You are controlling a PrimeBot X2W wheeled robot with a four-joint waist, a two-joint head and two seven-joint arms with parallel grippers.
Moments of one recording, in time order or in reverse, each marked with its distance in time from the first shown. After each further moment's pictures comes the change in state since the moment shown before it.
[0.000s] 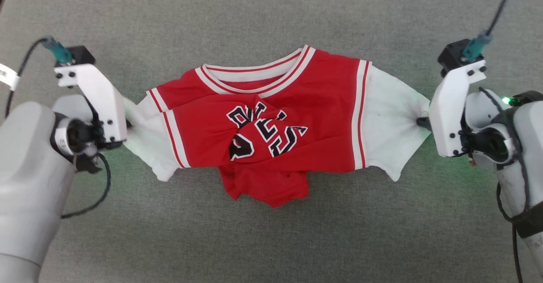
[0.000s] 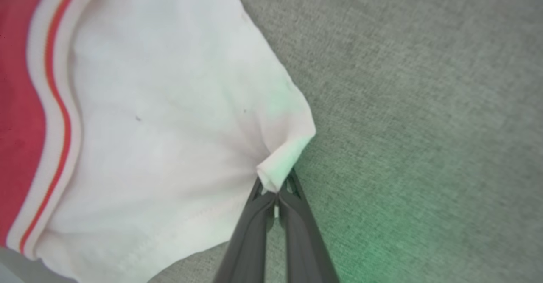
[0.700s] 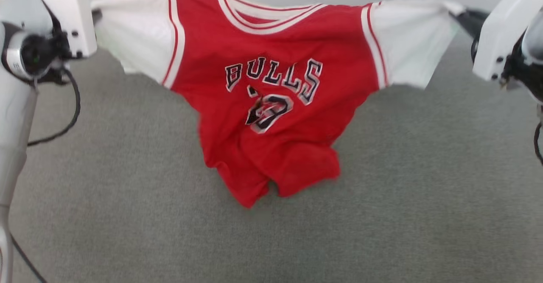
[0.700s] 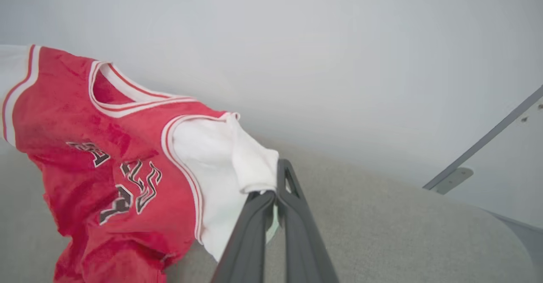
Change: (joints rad) left arm -0.257 0.036 -0.005 -0.023 0.063 -0.095 -0.107; right arm -0.188 -0.061 -0.050 -0.009 0.063 0.000 -0.332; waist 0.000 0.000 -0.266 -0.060
